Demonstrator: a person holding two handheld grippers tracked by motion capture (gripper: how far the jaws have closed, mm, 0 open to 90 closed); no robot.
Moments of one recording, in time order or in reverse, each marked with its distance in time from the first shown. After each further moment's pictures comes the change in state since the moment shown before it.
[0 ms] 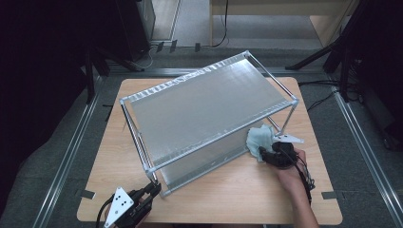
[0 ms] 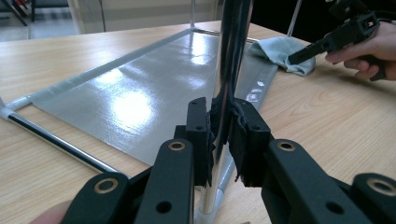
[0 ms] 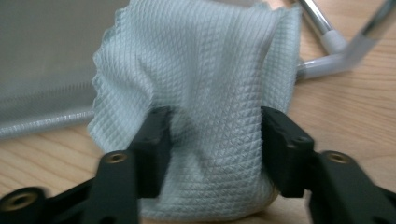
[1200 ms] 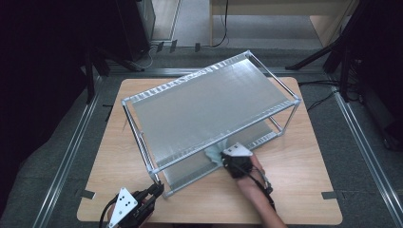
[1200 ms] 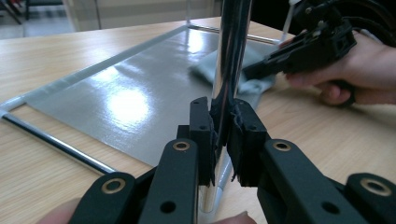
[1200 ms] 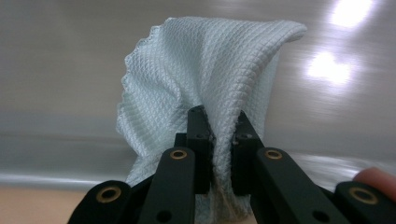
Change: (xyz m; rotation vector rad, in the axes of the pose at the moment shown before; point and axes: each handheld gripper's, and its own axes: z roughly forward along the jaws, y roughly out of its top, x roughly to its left) left arm -0.009 0.000 0.005 0.014 -0.018 0.008; right arm 0.136 -0.004 0.016 -0.114 0.139 -0.253
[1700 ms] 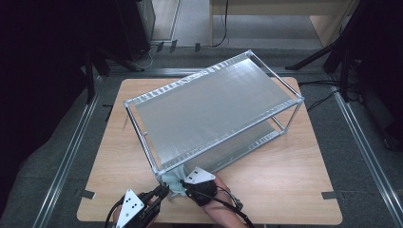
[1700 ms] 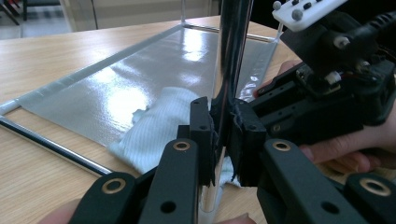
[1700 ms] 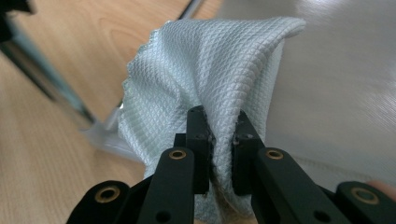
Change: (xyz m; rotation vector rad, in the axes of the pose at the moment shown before) left arm -0.012 0.001 0.005 0.004 0.005 0.004; right arm 0.116 -0.001 -0.009 -0.006 0.319 -0.103
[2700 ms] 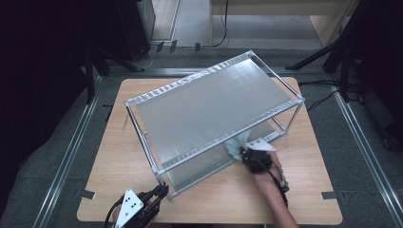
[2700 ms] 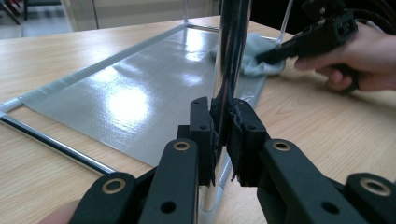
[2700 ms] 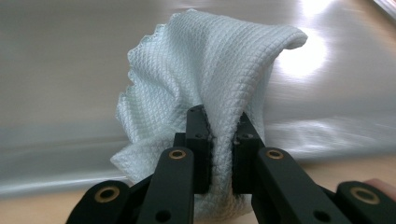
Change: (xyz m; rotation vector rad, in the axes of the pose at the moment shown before) left arm 0.002 0.000 0.000 0.000 0.002 0.000; right arm -0.154 -0.025 -0.057 0.004 -0.412 0.214
